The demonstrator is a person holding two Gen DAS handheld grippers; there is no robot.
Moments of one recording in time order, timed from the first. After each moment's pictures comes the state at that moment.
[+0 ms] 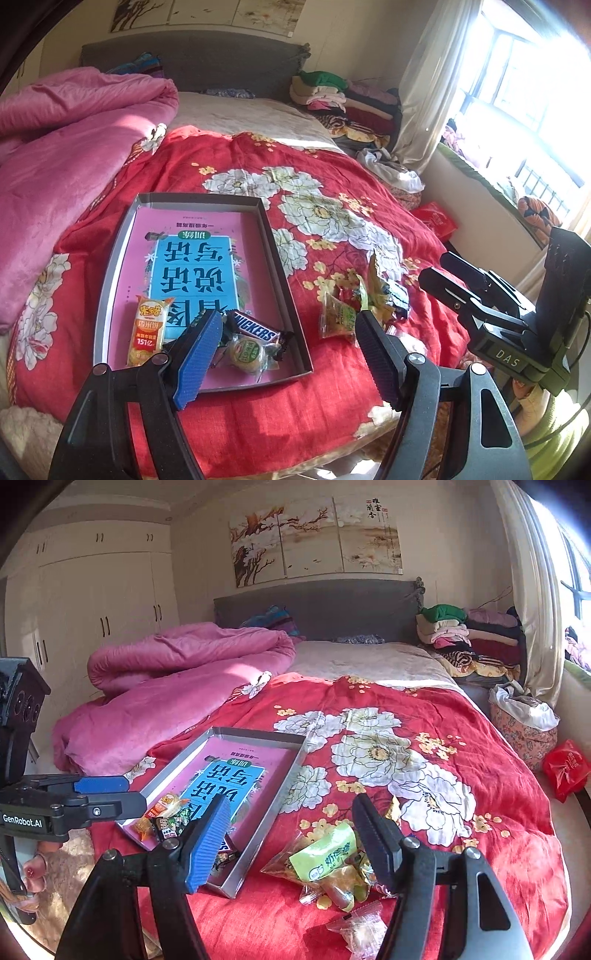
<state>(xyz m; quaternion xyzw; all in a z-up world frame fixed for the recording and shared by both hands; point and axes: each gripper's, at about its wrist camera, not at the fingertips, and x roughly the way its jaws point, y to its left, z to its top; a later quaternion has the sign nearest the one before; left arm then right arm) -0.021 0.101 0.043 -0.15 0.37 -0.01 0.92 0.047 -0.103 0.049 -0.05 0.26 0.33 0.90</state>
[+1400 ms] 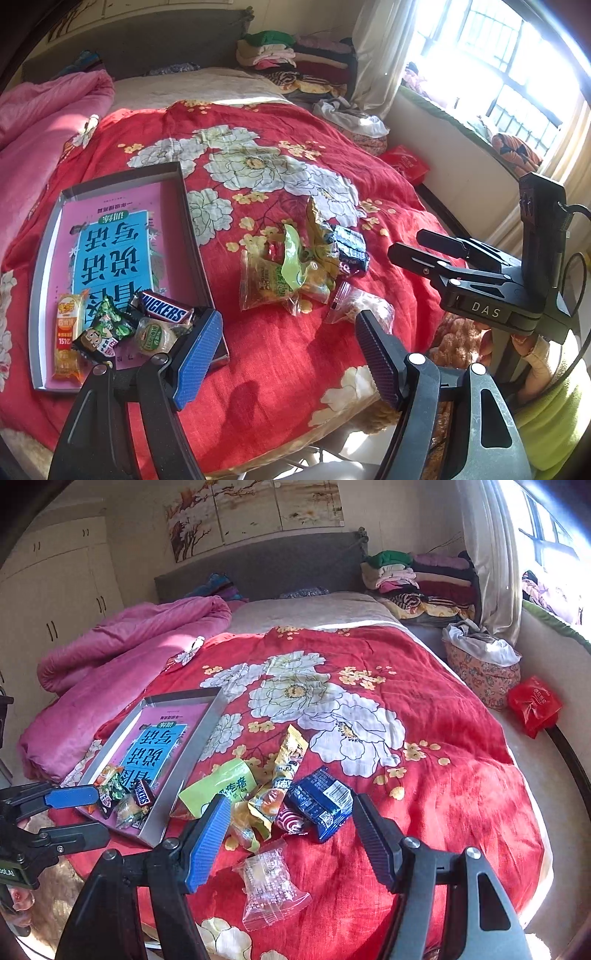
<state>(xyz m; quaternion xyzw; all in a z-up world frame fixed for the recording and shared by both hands) 0.012 0.016 0.014 -0.08 0.44 -0.08 0.89 0.081 -0.178 0.009 -0.03 0.38 0.26 0.89</state>
